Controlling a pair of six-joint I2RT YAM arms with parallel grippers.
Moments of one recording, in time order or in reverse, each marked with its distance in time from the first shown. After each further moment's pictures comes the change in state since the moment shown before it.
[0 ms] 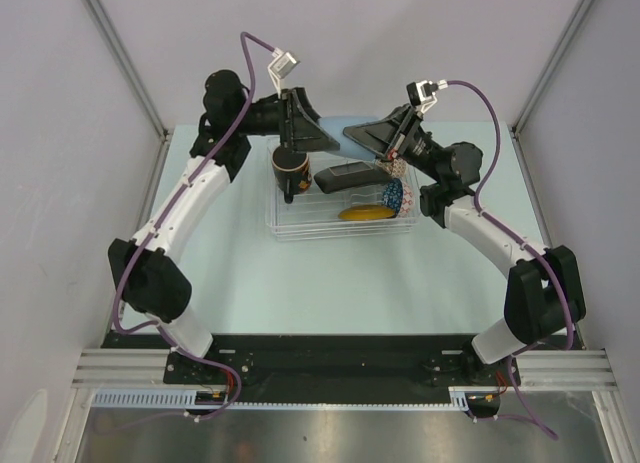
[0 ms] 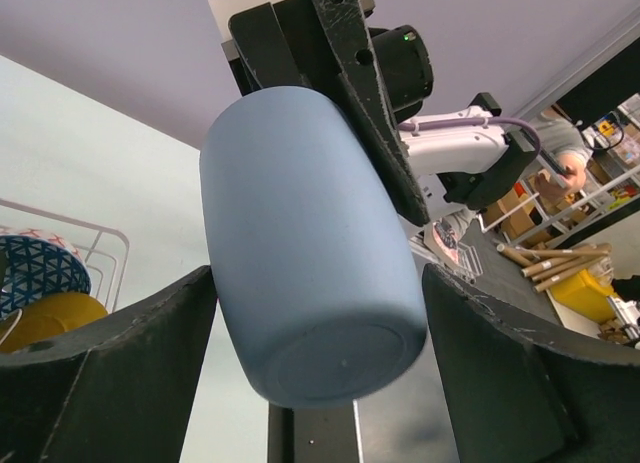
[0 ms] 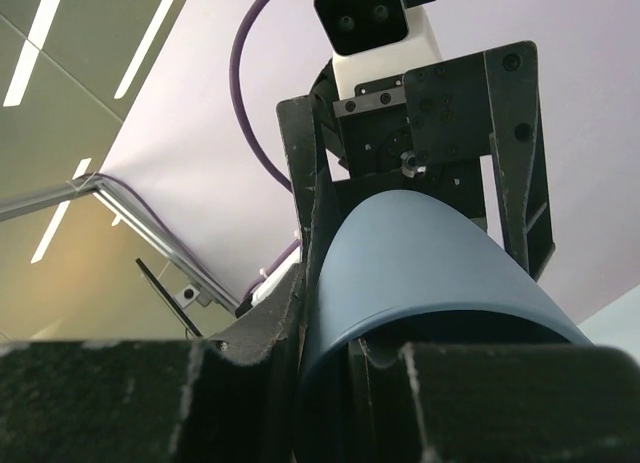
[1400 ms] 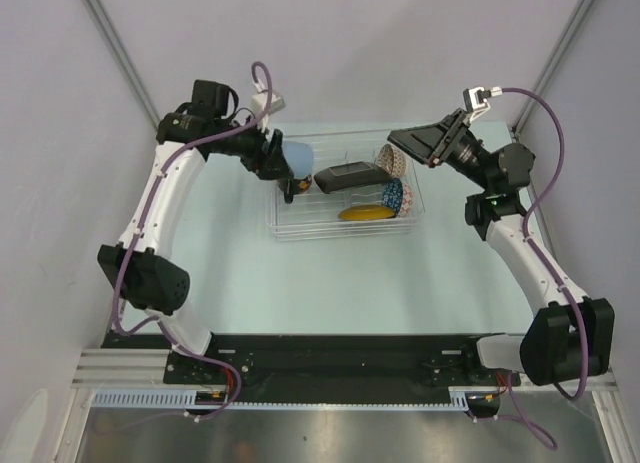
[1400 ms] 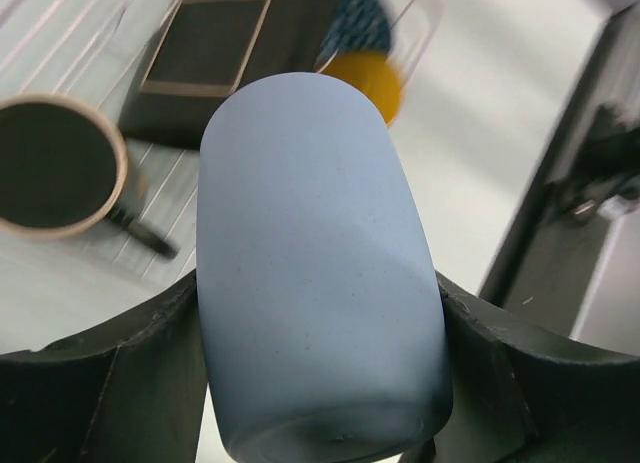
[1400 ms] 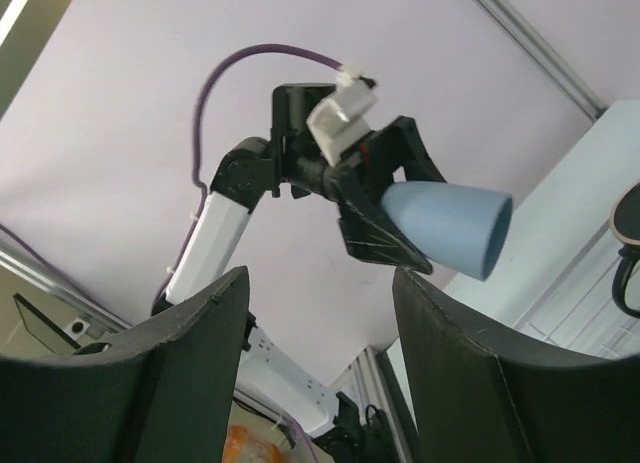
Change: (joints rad) left arm 0.140 0.016 0.239 -1.206 -0.443 1.120; right arm -0.248 -0.229 -0.116 -0.330 -0.109 -0.198
